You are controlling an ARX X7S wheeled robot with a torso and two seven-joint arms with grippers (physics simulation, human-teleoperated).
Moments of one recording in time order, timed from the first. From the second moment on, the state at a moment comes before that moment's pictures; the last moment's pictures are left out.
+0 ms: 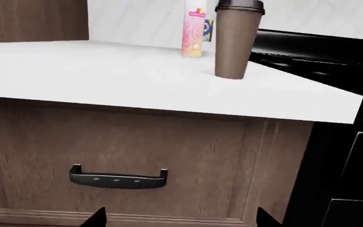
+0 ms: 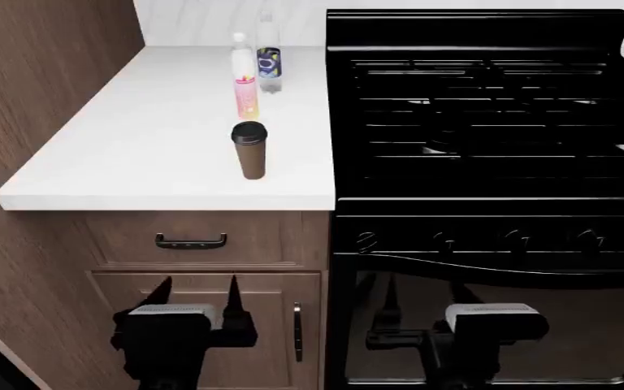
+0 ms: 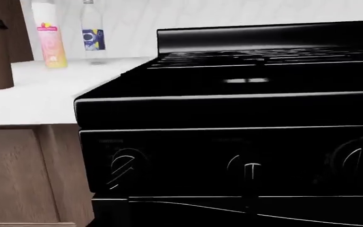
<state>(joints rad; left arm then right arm) -0.02 -0.06 0.04 0.14 -0.15 -0.14 -0.02 0.01 0.07 -0.05 -0.19 0.10 0.16 0.04</state>
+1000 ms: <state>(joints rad) -0.83 -0.30 -0.30 0.87 -0.80 -1.36 -0.34 0.85 0.20 0.20 -0.92 0.65 1.47 0.24</state>
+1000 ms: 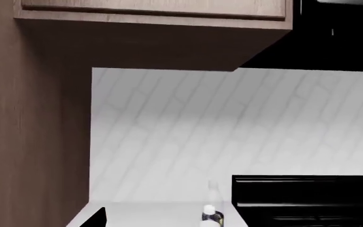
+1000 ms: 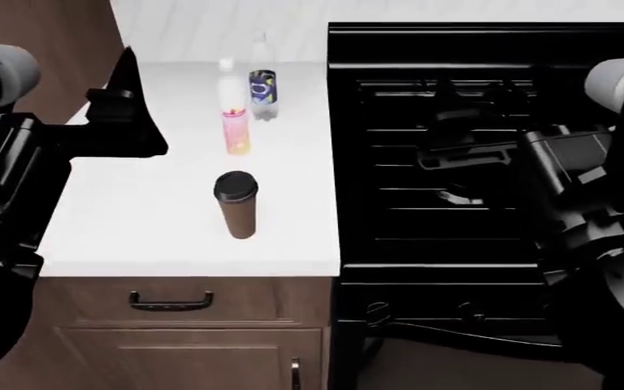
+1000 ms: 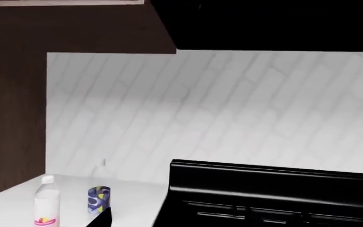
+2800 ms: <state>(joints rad) -0.71 -0.78 -0.44 0.84 -2.31 -1.18 -1.12 0.80 0.29 0.06 -0.75 0.80 1.42 0.39</state>
